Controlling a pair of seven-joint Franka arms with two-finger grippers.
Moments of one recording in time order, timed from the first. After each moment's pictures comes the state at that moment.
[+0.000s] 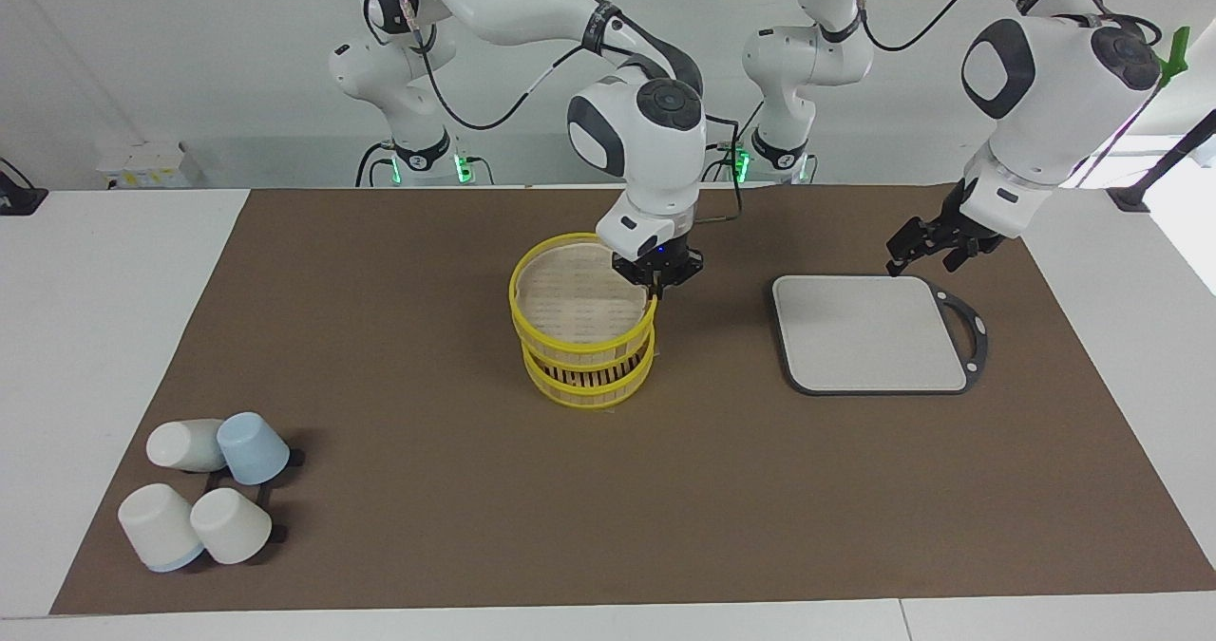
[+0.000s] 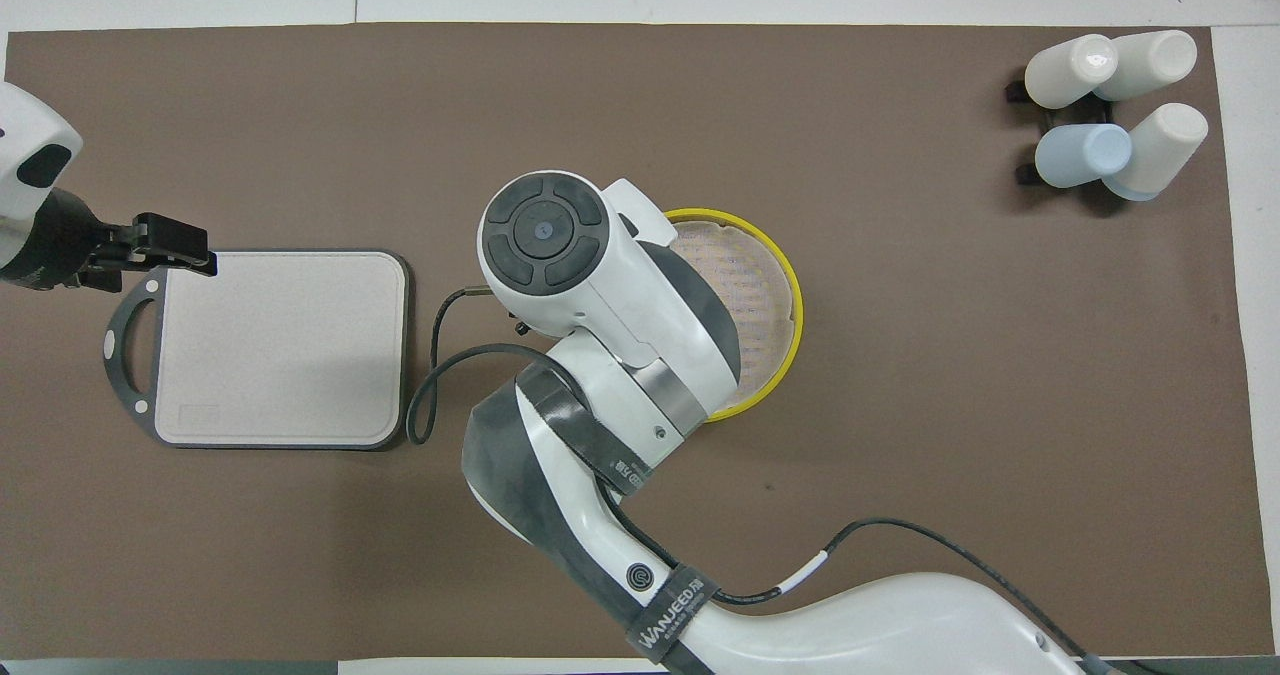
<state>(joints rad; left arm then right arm) -0.12 0.03 0.12 -1.76 -0.07 1.76 -0.04 0.70 0.51 0.00 -1.33 0.00 1.85 0.73</state>
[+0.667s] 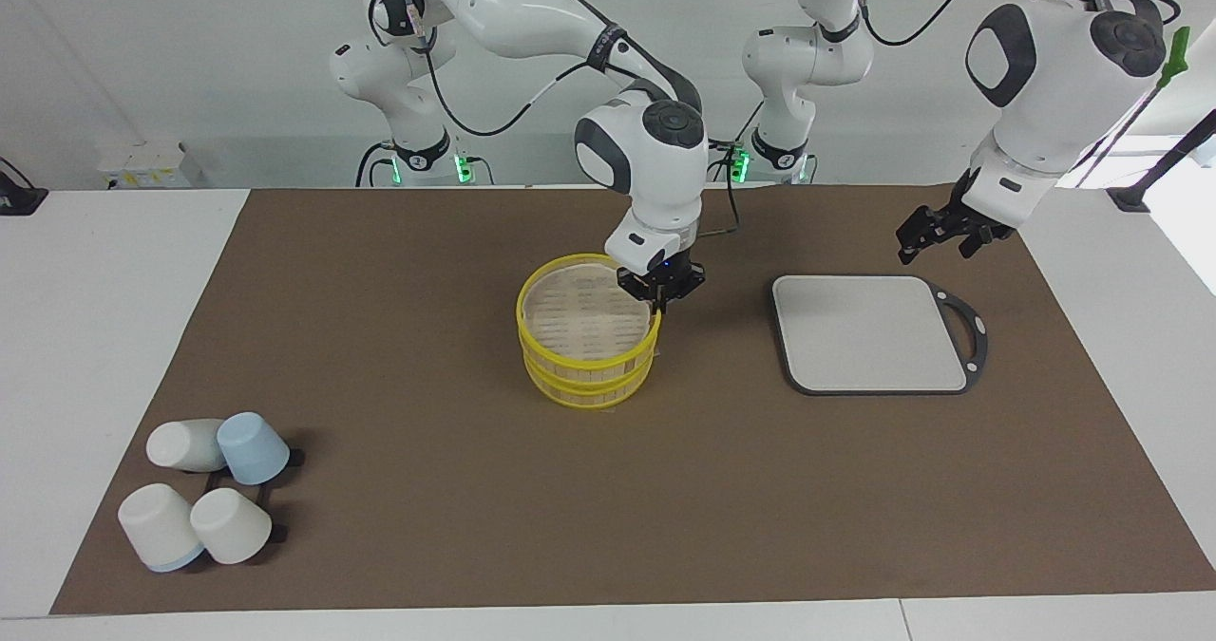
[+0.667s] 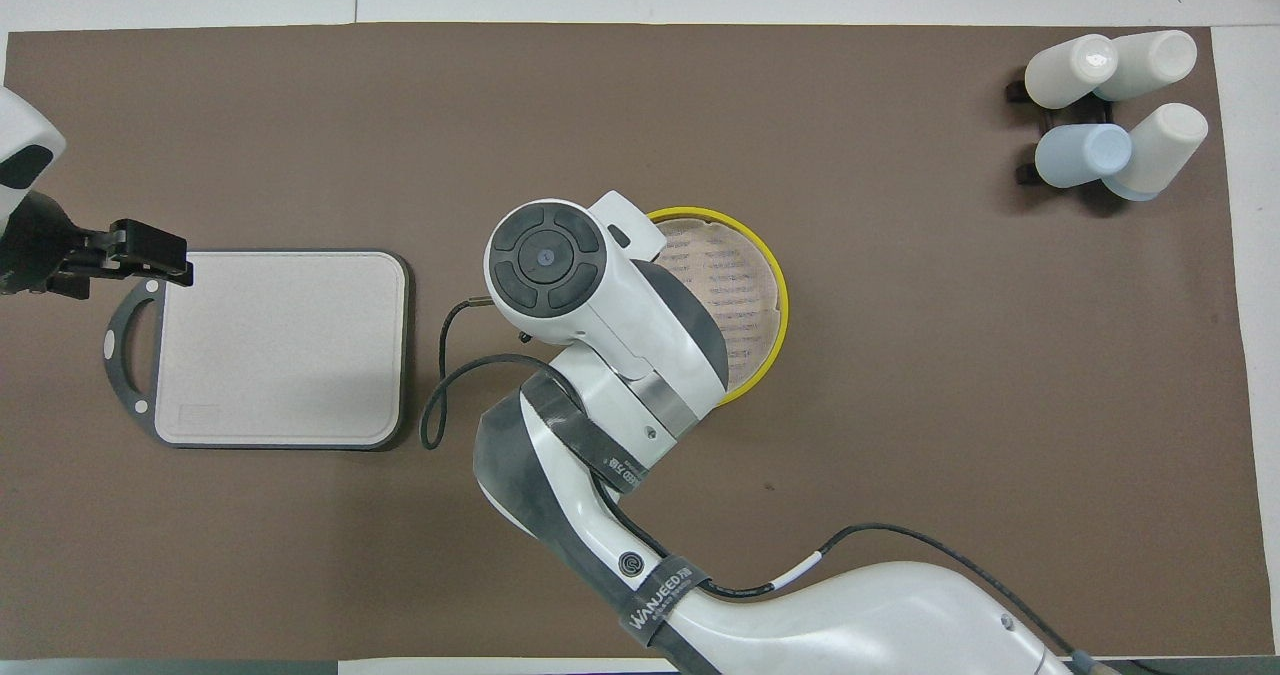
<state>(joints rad) -0.12 0.02 0.11 -1.69 -0.01 1.65 -0.04 0.70 0.52 0.00 -1.40 0.00 1.97 0.71</state>
